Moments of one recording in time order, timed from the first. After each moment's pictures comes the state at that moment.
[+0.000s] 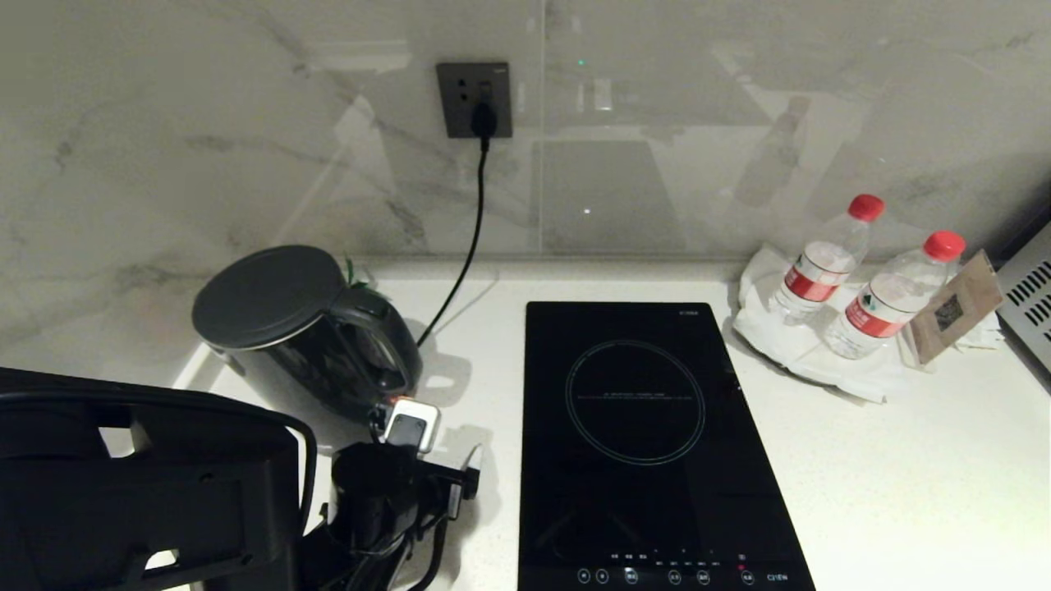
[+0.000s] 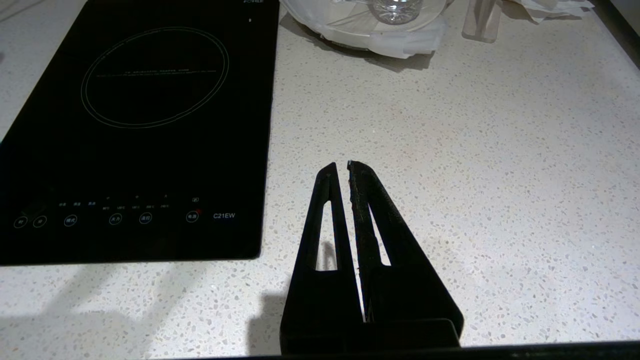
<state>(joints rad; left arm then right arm) -0.68 2.17 -0.35 -1.52 0.50 -0.01 0.00 0.00 0.00 0.00 0.00 0.01</state>
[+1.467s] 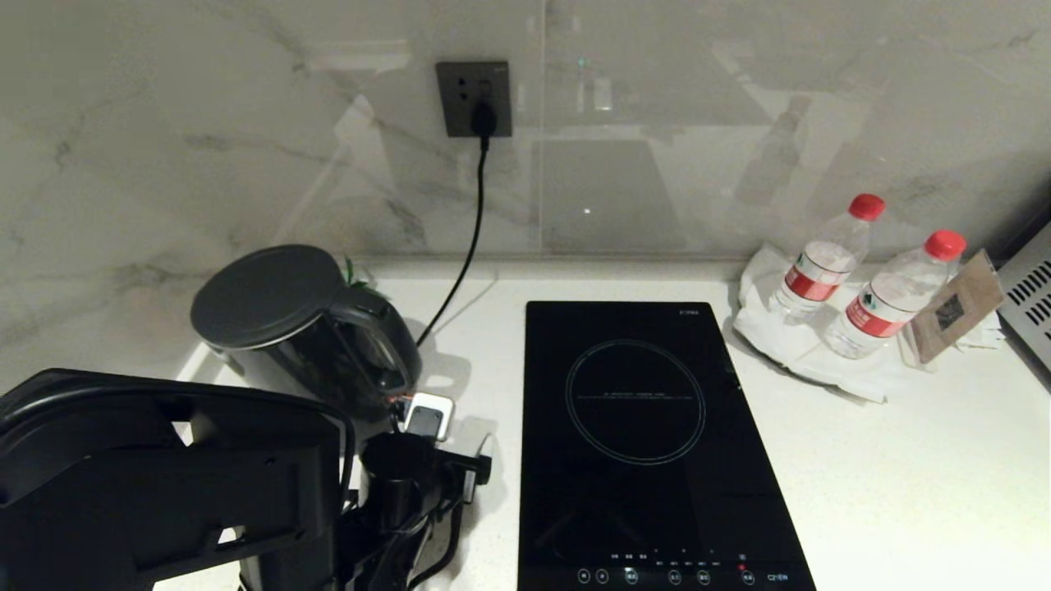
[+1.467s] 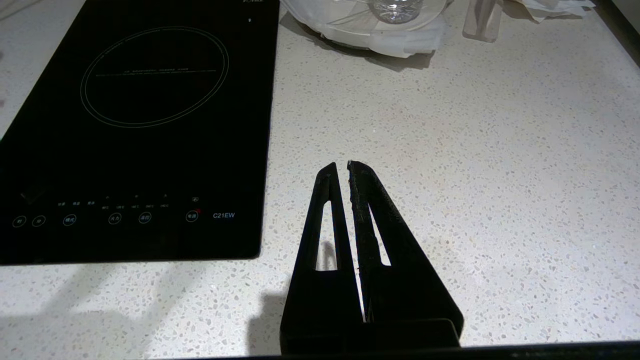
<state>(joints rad) -0.66 2.26 -0.47 -1.52 0.51 -0.01 0.00 0.00 0.00 0.00 0.00 0.00</state>
